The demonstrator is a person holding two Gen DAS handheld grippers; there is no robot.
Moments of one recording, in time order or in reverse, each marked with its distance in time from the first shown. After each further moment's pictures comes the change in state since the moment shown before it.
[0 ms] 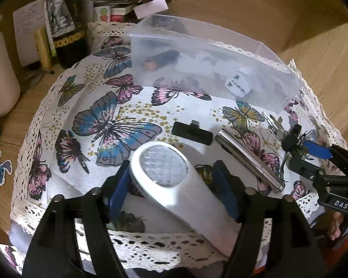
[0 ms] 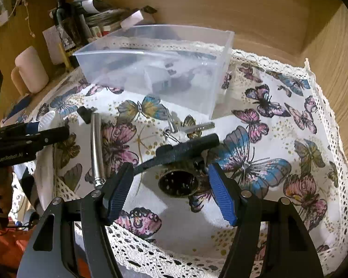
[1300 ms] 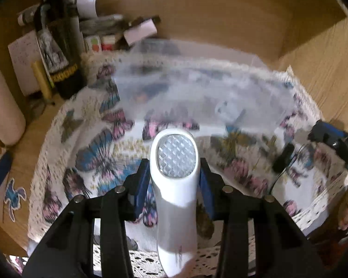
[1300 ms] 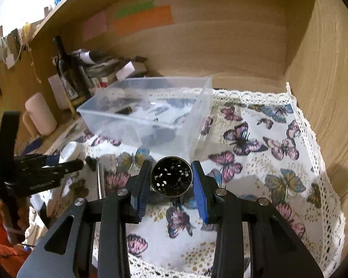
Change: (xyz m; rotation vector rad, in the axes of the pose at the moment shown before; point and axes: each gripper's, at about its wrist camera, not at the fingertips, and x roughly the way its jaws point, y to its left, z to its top) left arm -0.019 -0.018 0.032 0.041 -0.109 0.028; right arm -0.047 -0.031 0.027 0.076 -0.245 0.041
